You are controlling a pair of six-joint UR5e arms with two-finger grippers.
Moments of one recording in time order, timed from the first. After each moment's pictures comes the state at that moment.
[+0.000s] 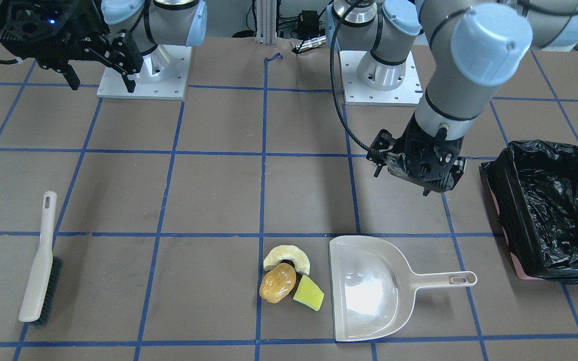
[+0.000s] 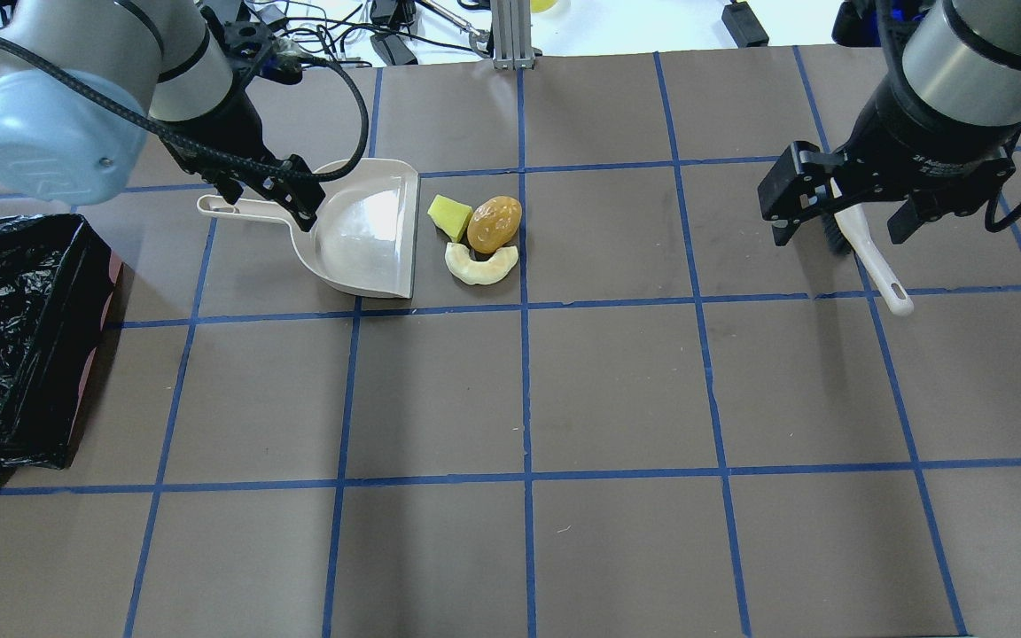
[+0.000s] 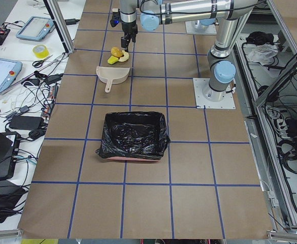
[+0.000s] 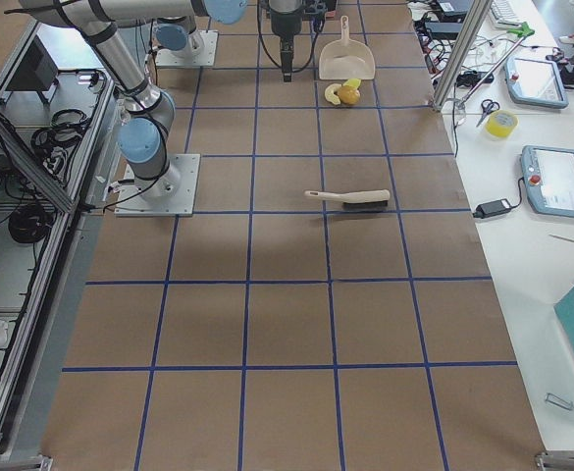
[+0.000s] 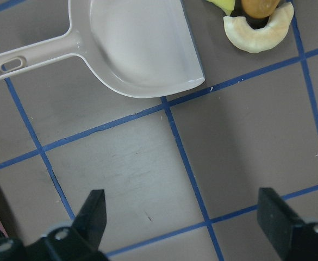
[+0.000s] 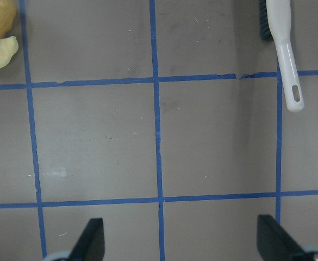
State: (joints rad) left arm -1.54 -1.75 -1.62 -1.35 1.58 0.51; right arm 1.52 -1.75 1.67 -1.54 -1.57 -0.02
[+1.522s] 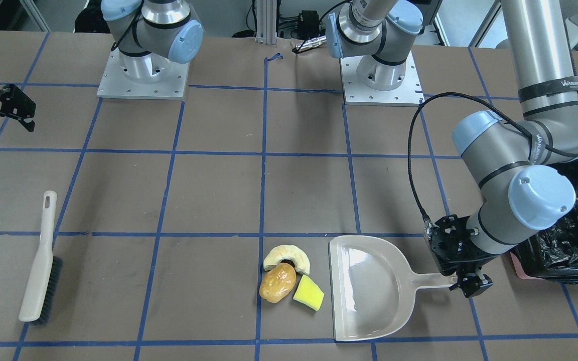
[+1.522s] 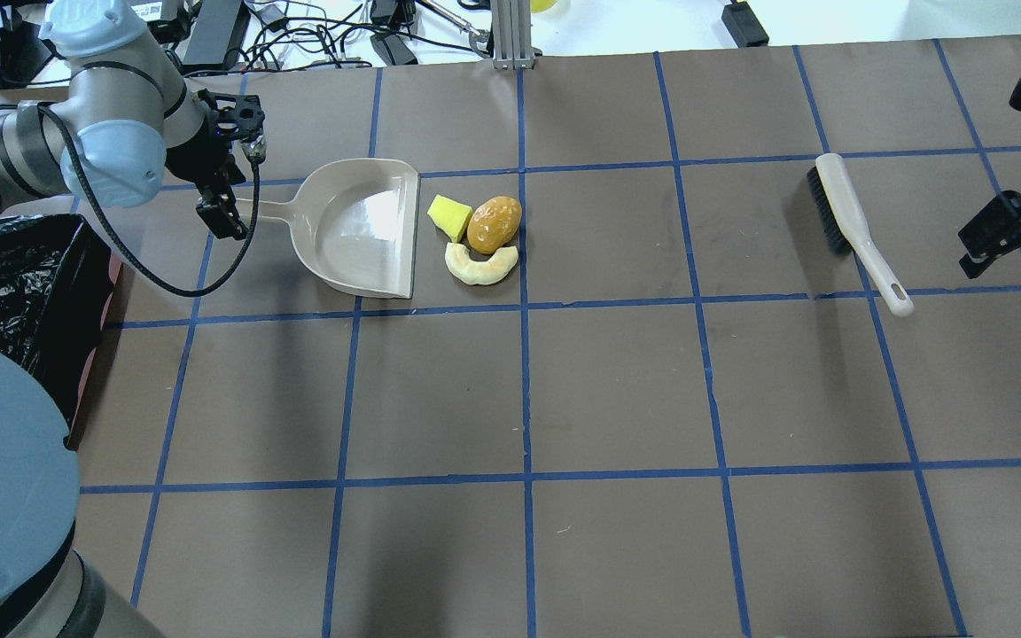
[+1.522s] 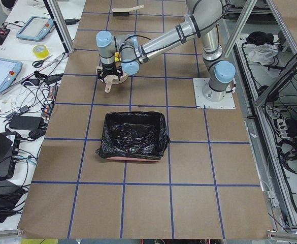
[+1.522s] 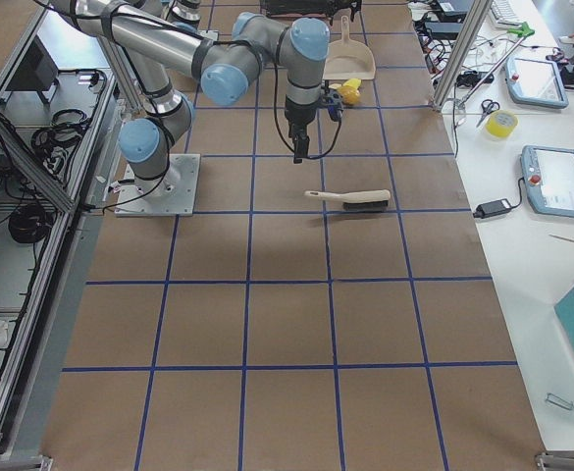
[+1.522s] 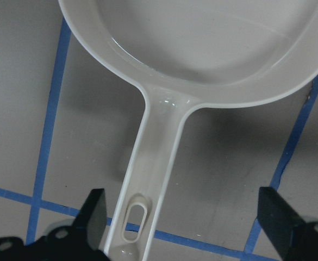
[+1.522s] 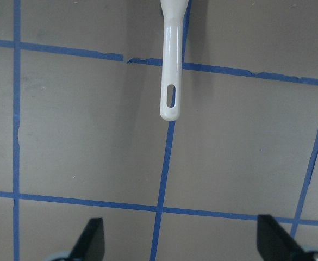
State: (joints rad) left arm -1.37 -2.05 -1.56 -1.07 1.57 1.58; right arm 1.09 -1.61 1.79 -1.70 -1.63 -0.61
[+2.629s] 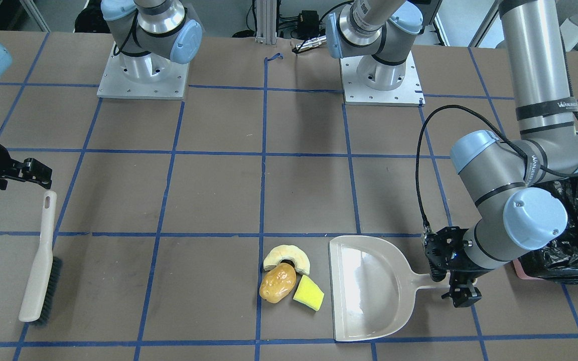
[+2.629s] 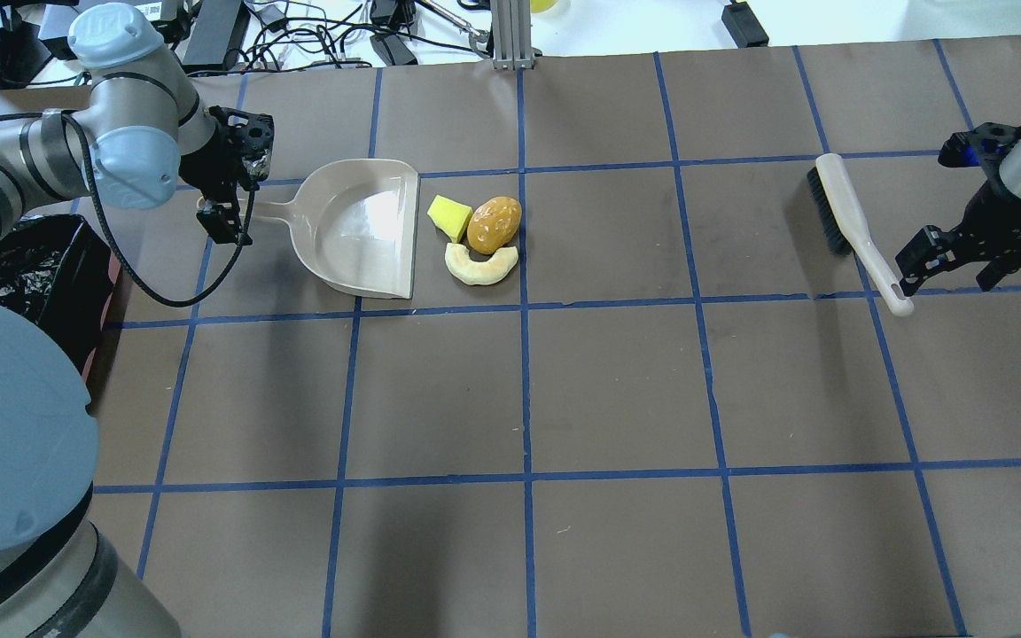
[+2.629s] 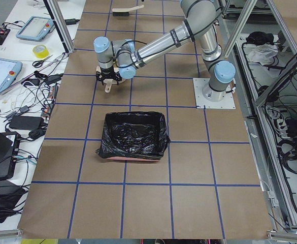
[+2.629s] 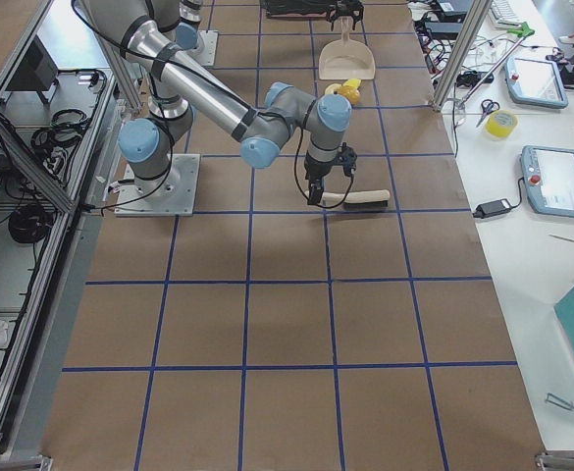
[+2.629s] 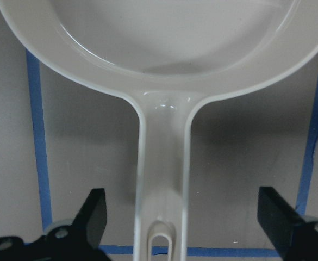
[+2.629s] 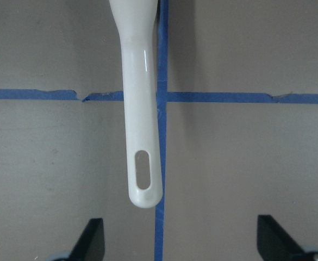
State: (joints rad) left arm -1.37 -2.11 -1.54 -1.06 1.57 1.73; right arm 1.10 -1.38 1.87 -1.95 -1.63 -0.49
